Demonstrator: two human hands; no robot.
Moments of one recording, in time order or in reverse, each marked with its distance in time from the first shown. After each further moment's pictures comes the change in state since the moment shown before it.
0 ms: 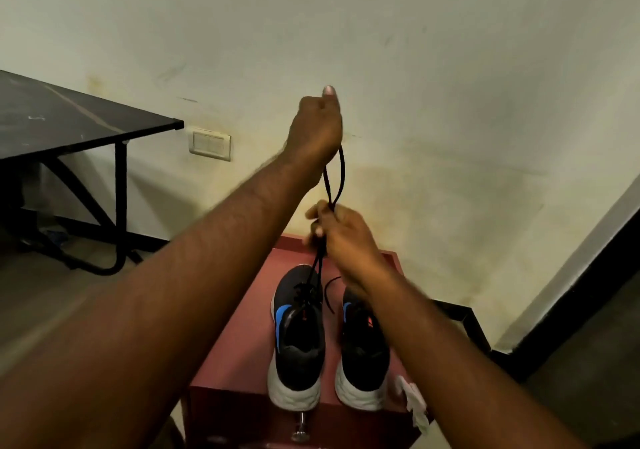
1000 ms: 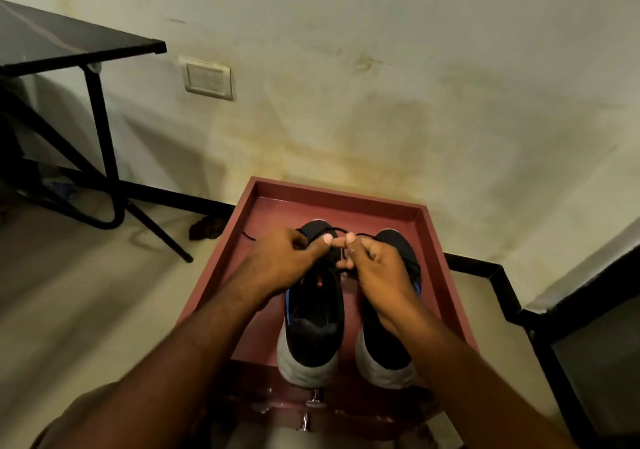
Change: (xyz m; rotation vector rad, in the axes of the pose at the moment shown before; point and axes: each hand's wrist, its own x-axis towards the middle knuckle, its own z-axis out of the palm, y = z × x) left_hand -0.091 -0.224 -0.049 0.653 -0.331 -0.286; right_hand 0.001 0.170 -0.021 -0.038 0.067 0.118
